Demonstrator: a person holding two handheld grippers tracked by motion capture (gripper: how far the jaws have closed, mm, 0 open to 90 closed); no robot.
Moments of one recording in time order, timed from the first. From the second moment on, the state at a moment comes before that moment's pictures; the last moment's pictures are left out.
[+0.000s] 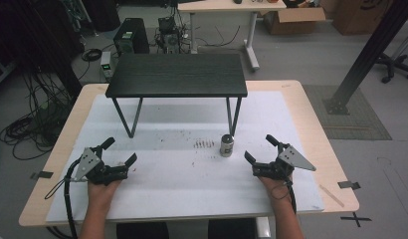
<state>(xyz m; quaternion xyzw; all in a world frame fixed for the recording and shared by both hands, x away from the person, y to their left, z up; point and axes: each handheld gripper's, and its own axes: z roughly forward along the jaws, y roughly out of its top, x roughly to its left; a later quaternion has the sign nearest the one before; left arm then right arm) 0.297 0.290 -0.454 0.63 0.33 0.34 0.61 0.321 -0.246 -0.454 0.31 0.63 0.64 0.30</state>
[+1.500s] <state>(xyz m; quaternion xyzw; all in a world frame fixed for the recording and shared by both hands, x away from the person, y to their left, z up) 0.297 0.290 -0.454 0.63 0.33 0.34 0.61 0.358 -0.207 -0.424 0.28 0.69 0.64 0.19</state>
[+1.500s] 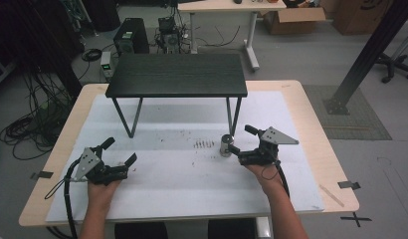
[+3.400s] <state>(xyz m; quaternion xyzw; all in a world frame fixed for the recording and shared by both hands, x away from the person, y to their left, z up) 0.297 0.291 -0.454 0.63 0.33 0.33 0.62 0.381 -0.178 -0.446 0.31 0.77 0.54 0.13</state>
